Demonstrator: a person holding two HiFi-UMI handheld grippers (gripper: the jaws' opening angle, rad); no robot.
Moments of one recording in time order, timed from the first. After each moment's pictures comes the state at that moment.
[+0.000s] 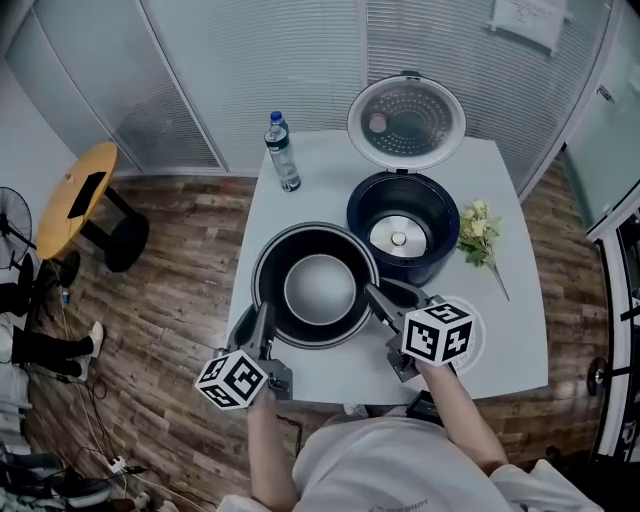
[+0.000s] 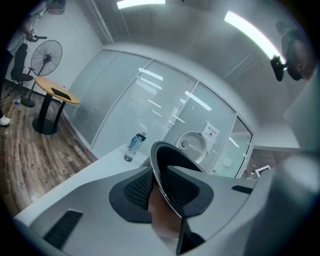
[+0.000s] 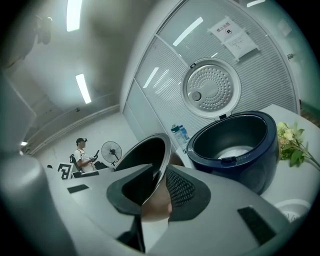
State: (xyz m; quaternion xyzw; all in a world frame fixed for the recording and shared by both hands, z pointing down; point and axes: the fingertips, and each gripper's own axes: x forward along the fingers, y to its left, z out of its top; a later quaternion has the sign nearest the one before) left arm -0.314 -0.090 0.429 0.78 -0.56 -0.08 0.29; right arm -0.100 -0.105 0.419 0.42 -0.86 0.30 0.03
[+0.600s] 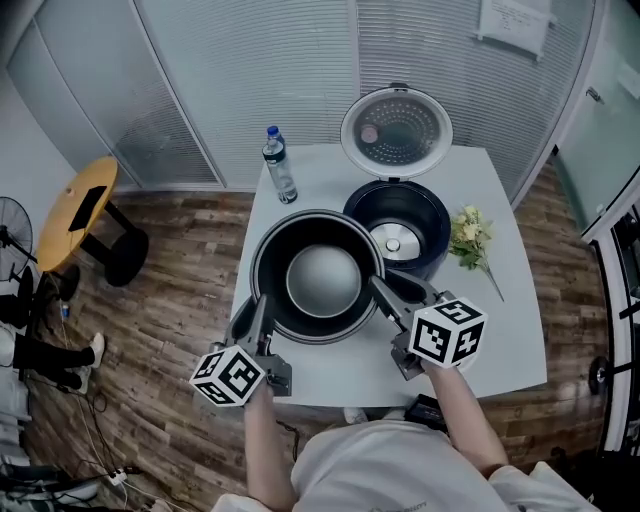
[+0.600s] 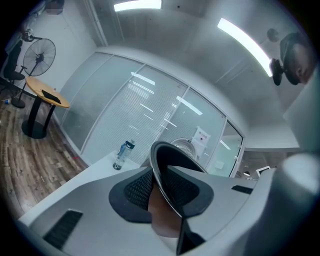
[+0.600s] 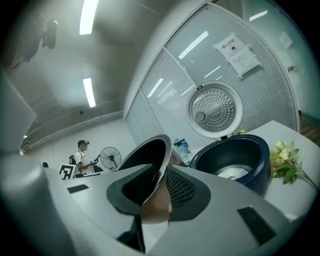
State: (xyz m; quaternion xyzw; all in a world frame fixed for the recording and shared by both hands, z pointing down) left arm -0.301 -0.091 0.379 0.80 -0.53 -0.10 0.25; right arm -0.088 -0.092 0.361 0.44 -0.86 0.25 0.00
